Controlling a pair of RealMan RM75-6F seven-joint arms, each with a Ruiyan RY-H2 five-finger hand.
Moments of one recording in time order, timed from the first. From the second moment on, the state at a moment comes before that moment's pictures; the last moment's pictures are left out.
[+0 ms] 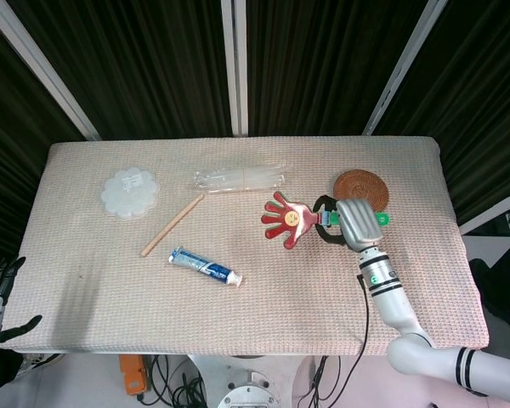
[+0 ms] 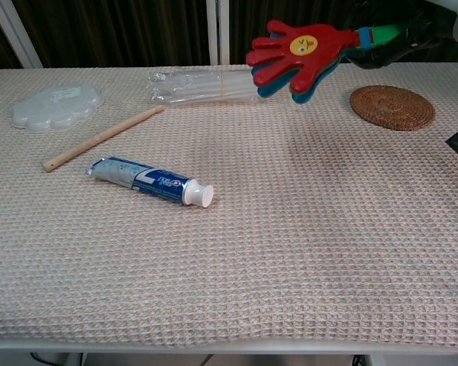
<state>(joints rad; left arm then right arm) -0.01 -1.13 0.00 -1.44 1.59 1.60 -0.13 0.59 -1.42 0.39 -1.72 -1.10 1.05 -0.16</state>
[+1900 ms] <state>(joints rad) -0.01 -1.13 0.00 -1.44 1.59 1.60 -0.13 0.56 -1.40 0.38 -1.62 -1.25 1.02 0.18</state>
